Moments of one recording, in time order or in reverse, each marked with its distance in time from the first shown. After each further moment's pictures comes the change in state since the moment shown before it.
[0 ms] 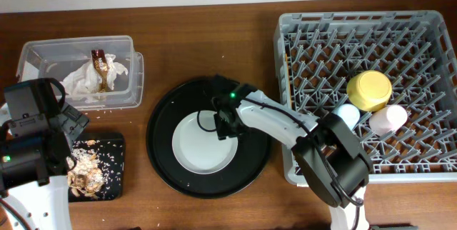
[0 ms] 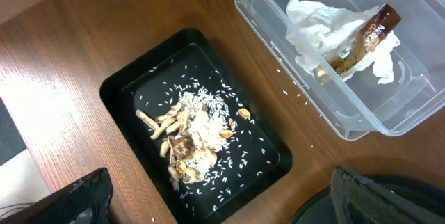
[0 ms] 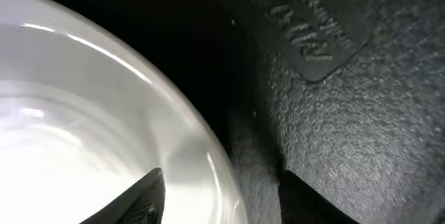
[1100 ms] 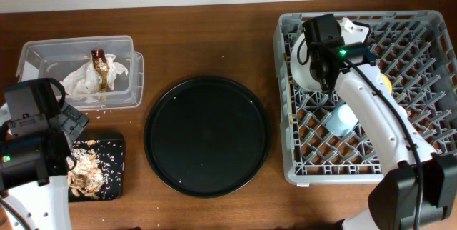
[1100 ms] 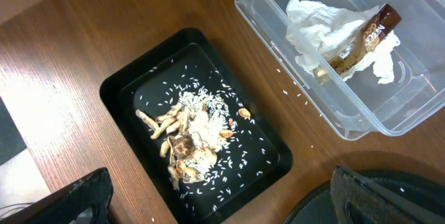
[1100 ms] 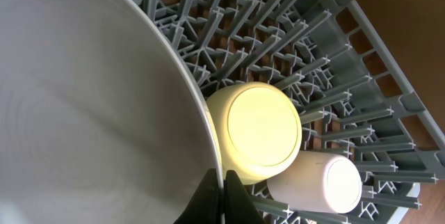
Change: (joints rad) left arm 0.000 0.000 0.000 0.000 0.000 0.000; right arm -0.489 -0.360 0.066 -0.147 0.754 0.011
